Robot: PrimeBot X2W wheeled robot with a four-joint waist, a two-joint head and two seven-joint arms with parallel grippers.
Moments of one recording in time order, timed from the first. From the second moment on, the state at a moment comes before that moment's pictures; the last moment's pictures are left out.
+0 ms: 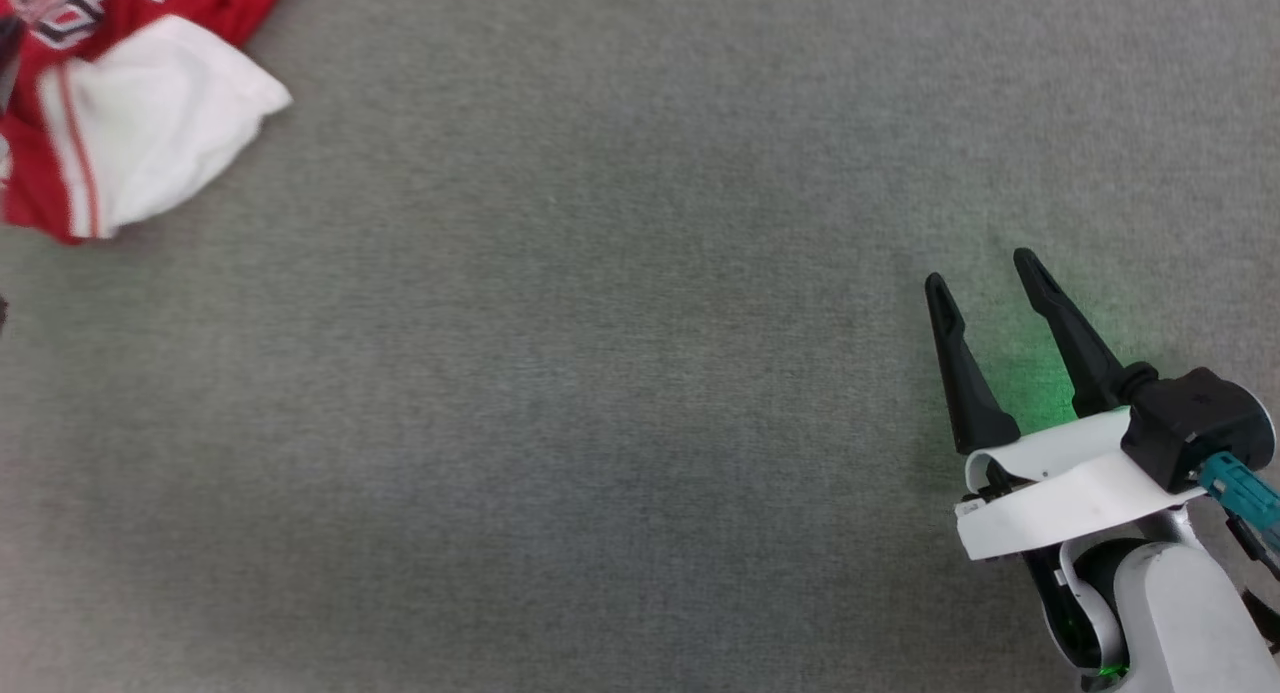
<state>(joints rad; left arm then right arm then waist) -1.07 0.57 0.00 0.76 -0.60 -0.10 0.51 -0.28 -0.11 0.15 -0.01 0.19 0.13 -0.12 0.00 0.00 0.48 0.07</state>
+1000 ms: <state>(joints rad) -1.17 0.54 -0.08 0.99 -0.57 -0.05 0.55 -0.27 -0.11 0.13 -0.11 0.19 0.13 -0.04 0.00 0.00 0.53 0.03</state>
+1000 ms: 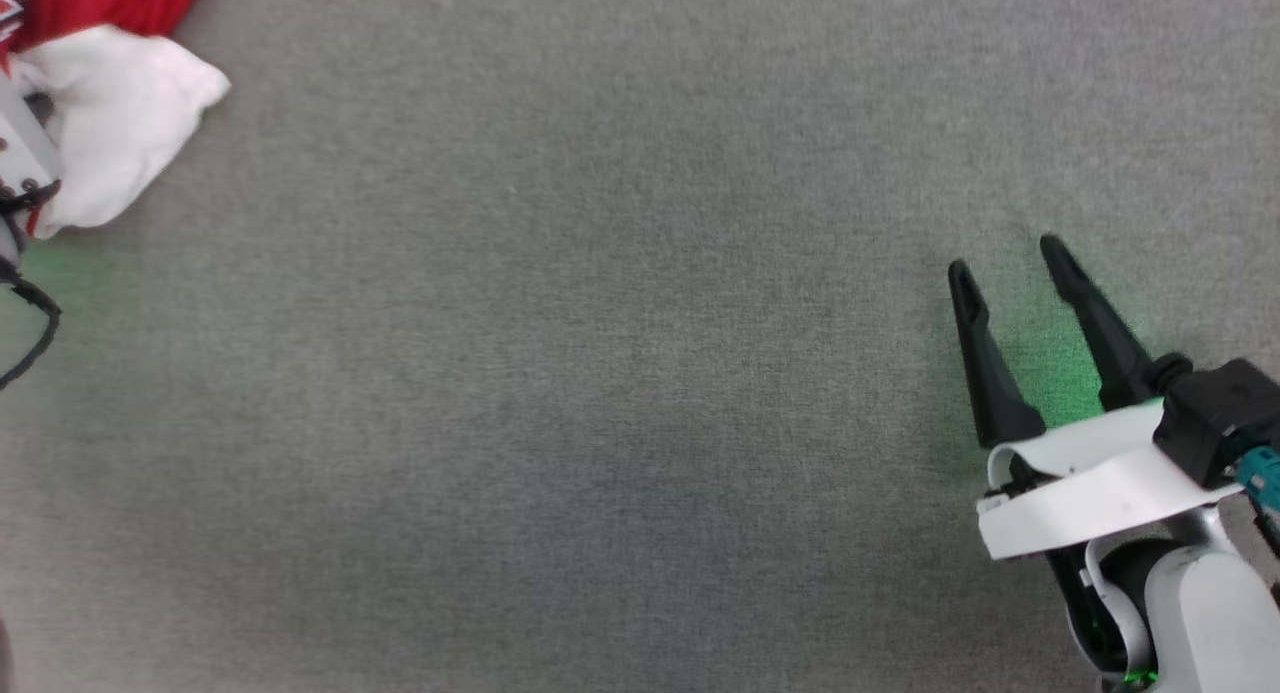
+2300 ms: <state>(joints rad) -1.31 0.58 -0.51 0.63 -0.72 -0.13 0.21 -0.02 -0.05 0.04 0.00 0.22 0.13 -0.07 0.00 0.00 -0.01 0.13</state>
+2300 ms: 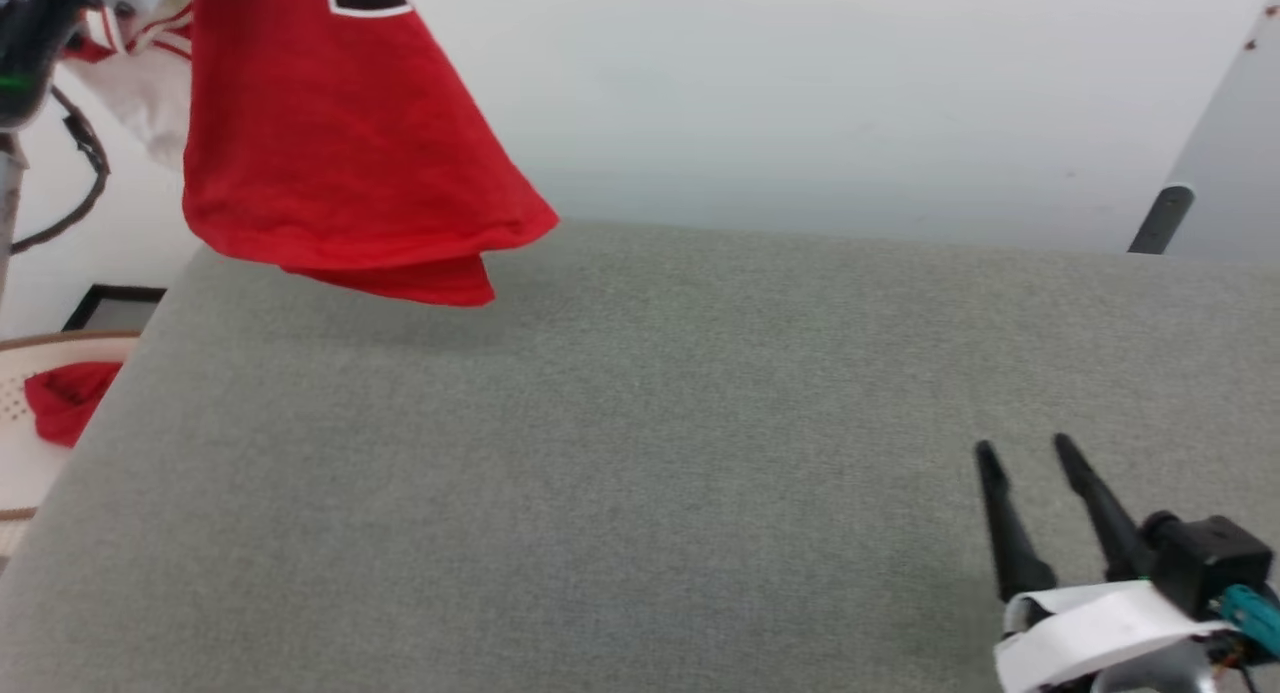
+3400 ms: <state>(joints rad) -0.90 0.49 -0.72 0.01 -0.92 0.02 0.42 0.00 -0.05 -0.22 0.00 0.21 0.13 -0.08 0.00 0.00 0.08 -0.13</state>
